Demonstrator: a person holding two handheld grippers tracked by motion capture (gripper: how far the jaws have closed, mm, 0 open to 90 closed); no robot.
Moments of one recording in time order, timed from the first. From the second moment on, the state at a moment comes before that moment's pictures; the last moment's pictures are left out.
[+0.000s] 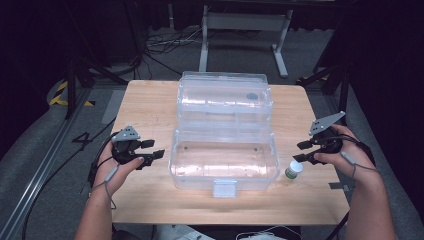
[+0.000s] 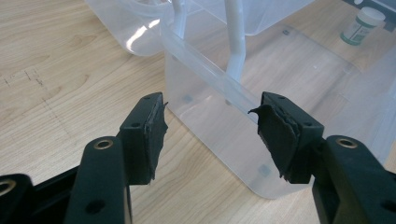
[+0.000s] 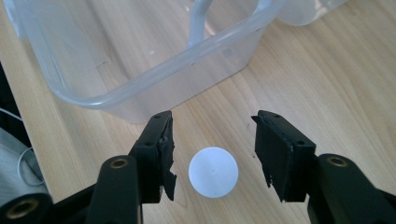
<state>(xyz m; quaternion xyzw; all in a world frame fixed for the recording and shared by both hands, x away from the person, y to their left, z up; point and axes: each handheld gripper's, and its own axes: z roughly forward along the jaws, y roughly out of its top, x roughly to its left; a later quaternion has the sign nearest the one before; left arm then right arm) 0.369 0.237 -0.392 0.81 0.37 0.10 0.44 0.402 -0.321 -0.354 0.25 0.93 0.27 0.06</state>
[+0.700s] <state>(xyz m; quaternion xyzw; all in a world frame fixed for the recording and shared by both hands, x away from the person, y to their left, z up) 0.371 0.237 -0.396 0.82 0.37 0.10 0.43 0.406 -0.305 -0.379 0.21 0.96 0.20 0.02</state>
